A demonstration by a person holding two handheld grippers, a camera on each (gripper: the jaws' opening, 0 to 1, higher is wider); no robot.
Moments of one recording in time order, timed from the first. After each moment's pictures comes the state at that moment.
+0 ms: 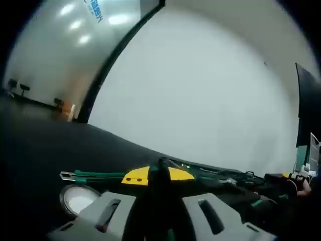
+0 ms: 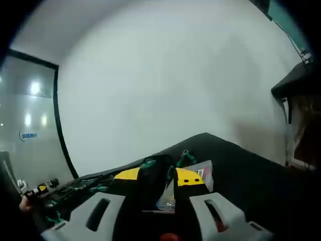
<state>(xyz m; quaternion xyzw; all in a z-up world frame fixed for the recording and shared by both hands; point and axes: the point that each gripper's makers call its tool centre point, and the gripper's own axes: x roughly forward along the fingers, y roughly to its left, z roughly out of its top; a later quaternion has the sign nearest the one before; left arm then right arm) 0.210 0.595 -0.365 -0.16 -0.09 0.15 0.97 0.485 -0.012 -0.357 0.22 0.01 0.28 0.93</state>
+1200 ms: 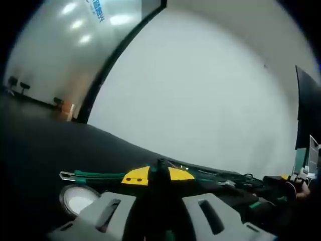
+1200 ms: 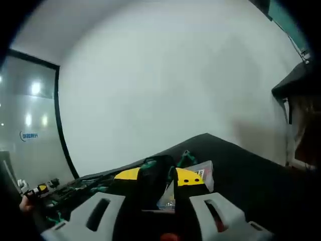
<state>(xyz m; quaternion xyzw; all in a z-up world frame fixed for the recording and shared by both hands) 0.207 0.592 -0.362 -0.17 -0.10 0.15 0.97 0.485 -0.011 -0.358 0.22 0.01 0.28 0.93</state>
